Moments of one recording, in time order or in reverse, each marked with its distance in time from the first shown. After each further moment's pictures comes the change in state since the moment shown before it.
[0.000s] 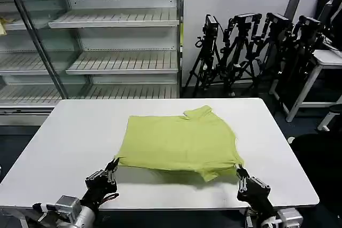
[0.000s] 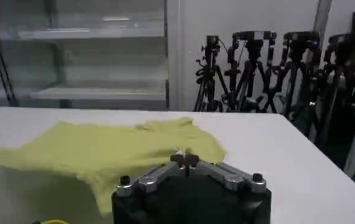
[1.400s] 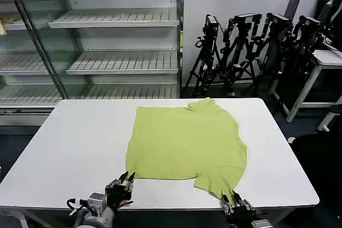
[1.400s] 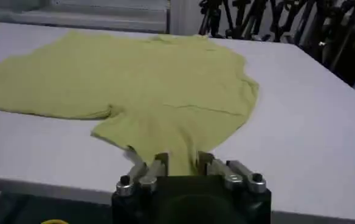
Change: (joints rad) left arm -0.072 -0.036 0.122 0.198 0.025 0.046 -0.009; right arm -0.180 0.098 -0.099 -0.038 -0.182 -0.096 0.010
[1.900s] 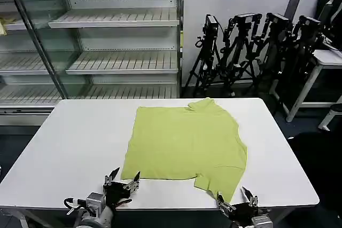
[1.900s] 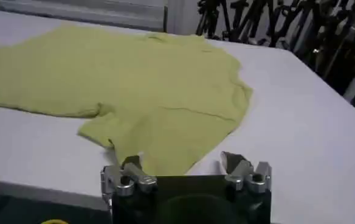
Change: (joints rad) left arm -0.003 0.009 0.000 -0.014 0.042 -0.004 0.002; right arm 0.030 -0.001 -0.002 -0.018 -0.016 -0.032 0.000
